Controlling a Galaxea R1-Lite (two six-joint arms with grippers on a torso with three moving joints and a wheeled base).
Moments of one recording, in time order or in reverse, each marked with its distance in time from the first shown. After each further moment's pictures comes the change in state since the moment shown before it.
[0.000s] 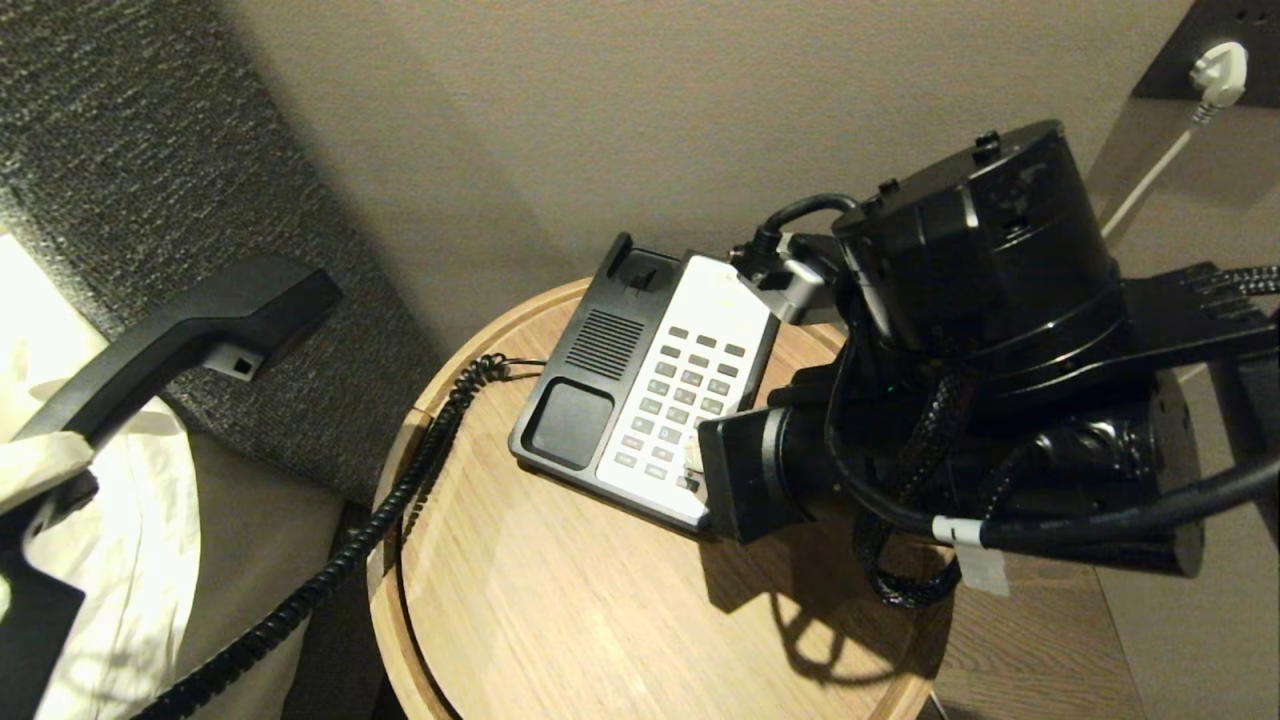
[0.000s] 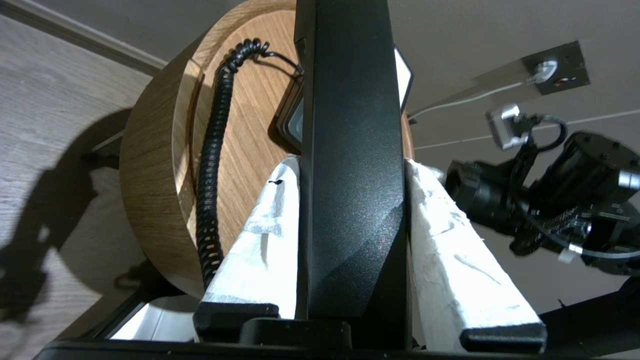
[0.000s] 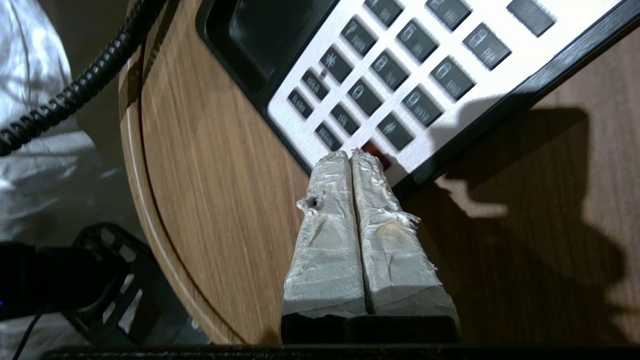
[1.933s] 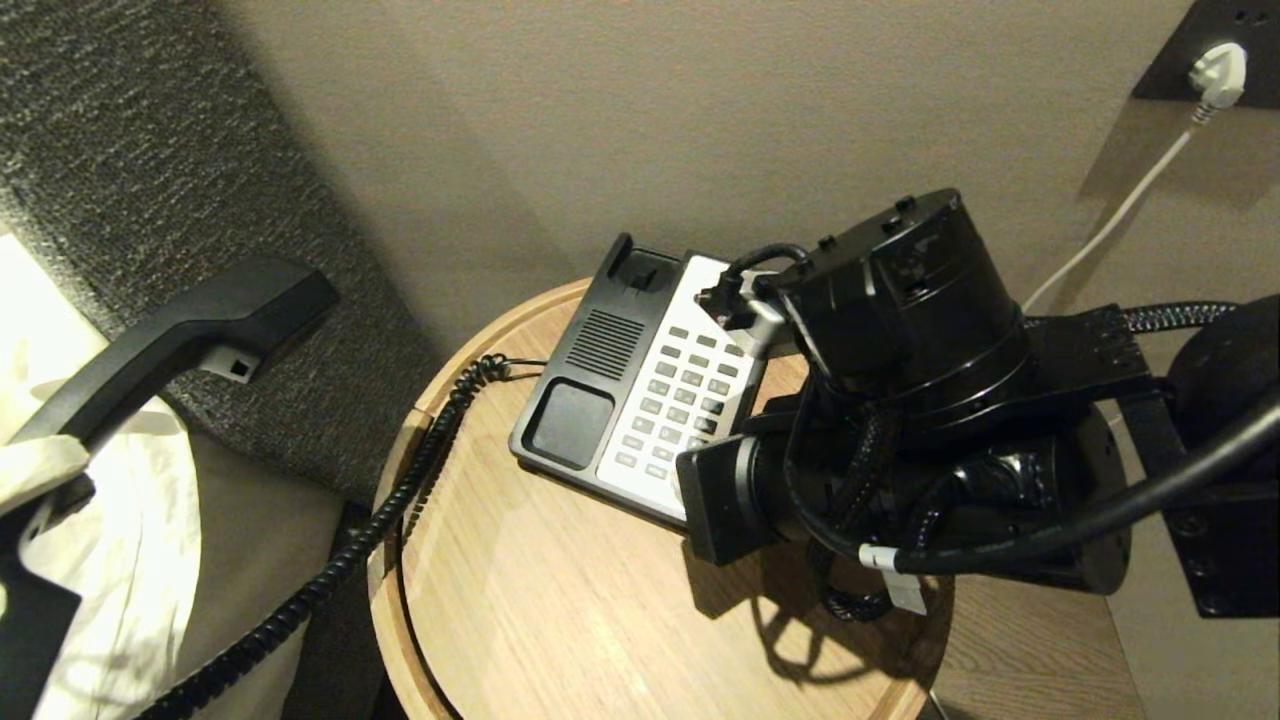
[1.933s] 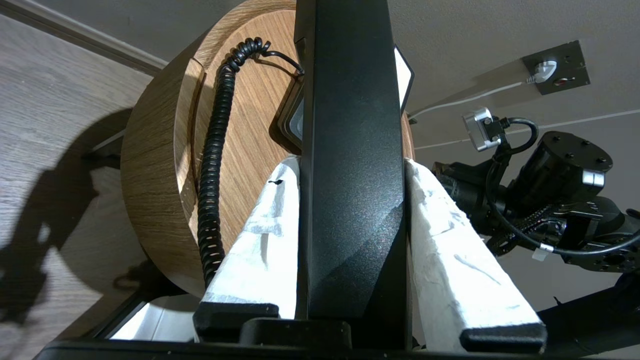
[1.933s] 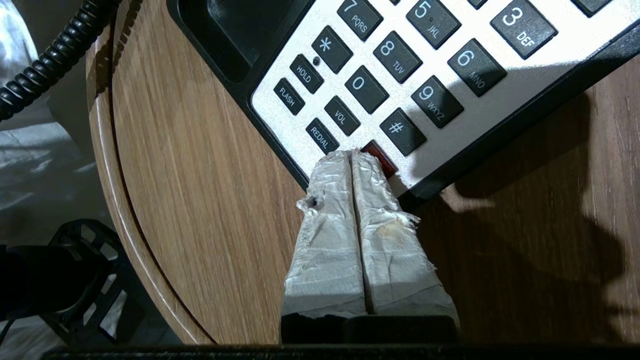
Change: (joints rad) left arm 0.000 -0.006 0.006 0.001 0.000 0.000; right arm -0.013 0.052 0.012 -0.011 -0.015 -0.009
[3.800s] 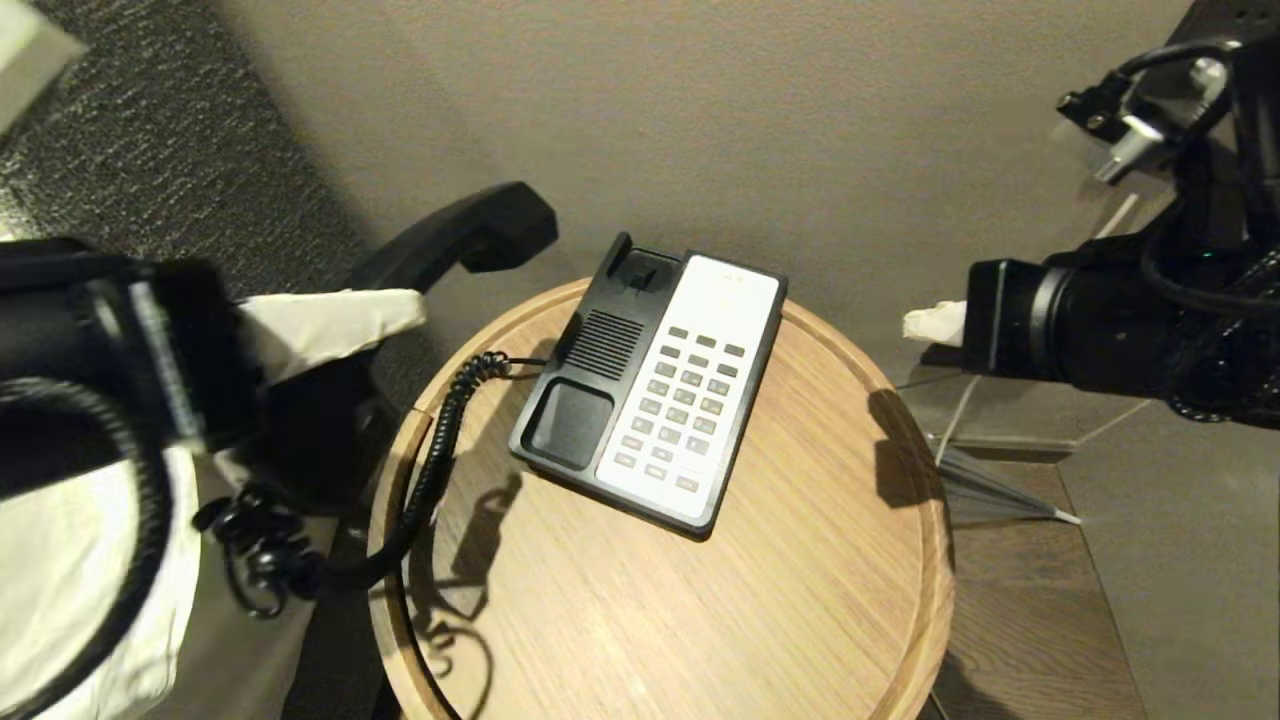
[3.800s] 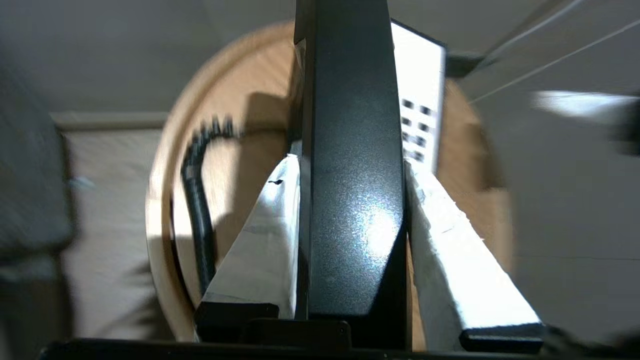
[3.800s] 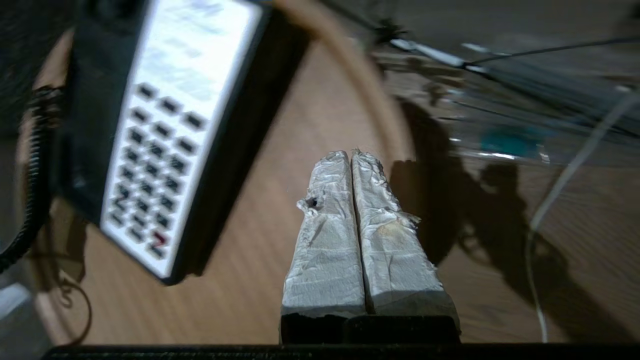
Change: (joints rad) left arm -0.046 0.473 -0.312 -0.031 0.018 0.428; right arm -0.302 -0.309 0.084 0.033 -0.035 0.010
